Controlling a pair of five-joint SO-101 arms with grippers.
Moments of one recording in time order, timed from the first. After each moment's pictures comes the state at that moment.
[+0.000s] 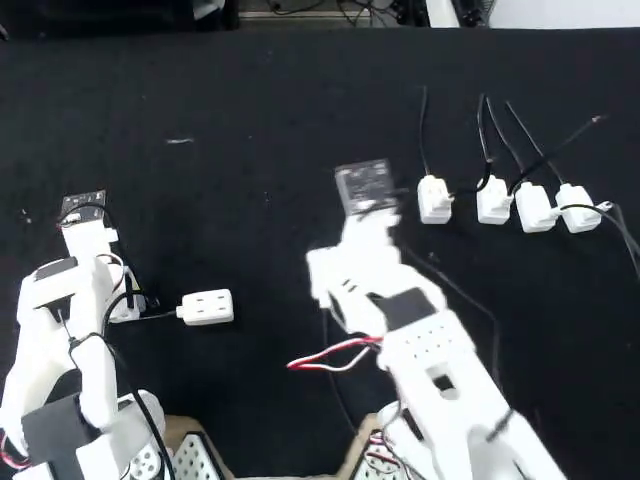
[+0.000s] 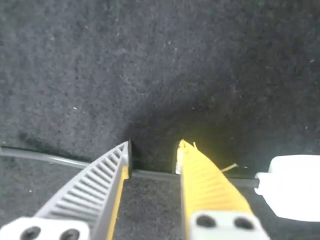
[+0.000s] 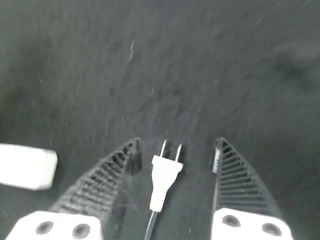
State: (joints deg) left arm -28.7 -19.1 57.4 46.7 -14.5; right arm -22.8 -46.9 66.3 38.7 -9.5
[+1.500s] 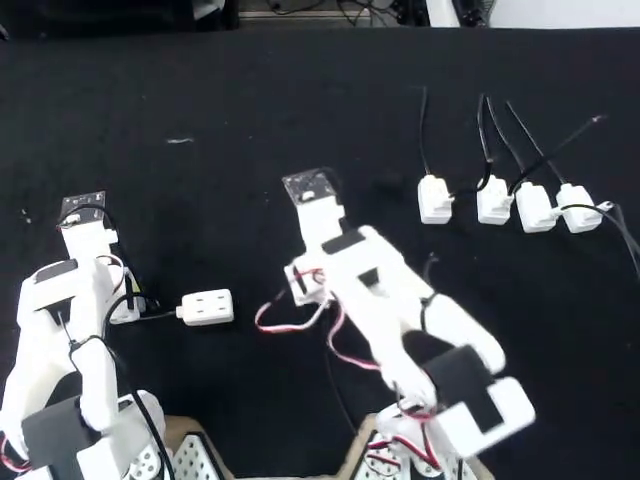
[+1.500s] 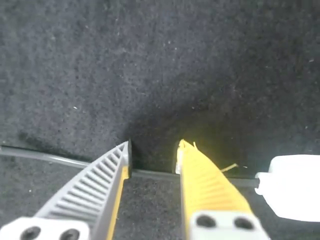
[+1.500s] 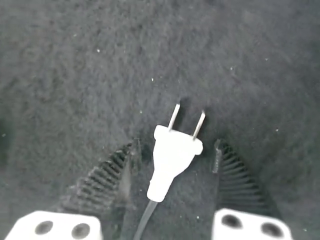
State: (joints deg) left arm -28.7 -19.8 58.3 46.3 -14.5; right arm -26.5 -2.5 45.5 46.2 -7.2
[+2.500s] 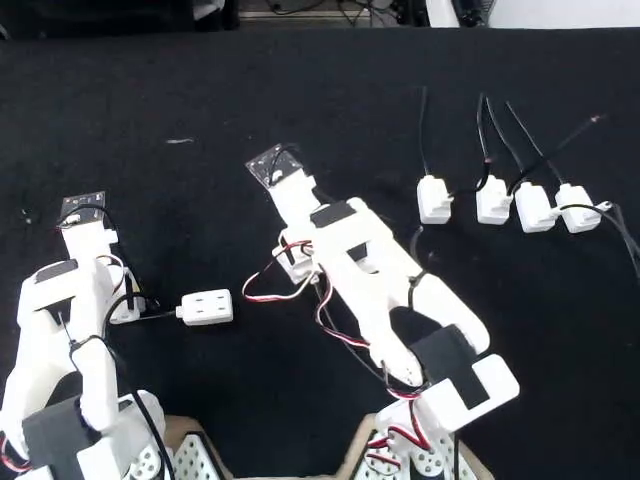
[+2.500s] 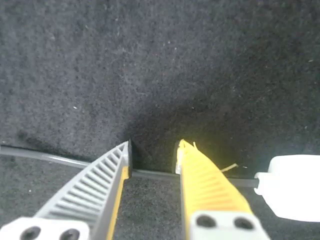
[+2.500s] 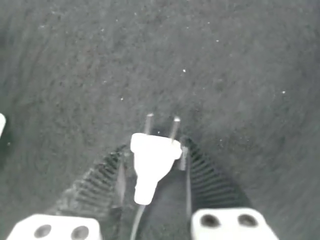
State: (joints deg) left arm -28.7 -19.8 58.3 46.3 -14.5; right arm -26.7 3.3 32.0 48.9 11.1
